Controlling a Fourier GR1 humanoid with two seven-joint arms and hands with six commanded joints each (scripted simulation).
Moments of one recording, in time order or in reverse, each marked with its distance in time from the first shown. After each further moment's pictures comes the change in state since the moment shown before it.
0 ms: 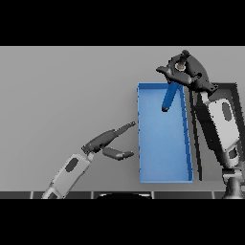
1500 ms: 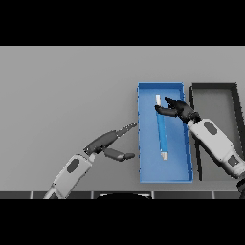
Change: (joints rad) left arm 0.009 -0.017 -0.008 -0.002 0.002 0.007 0.014; right arm 0.102 -0.164 0.632 0.181 -0.009 -0.110 0.104
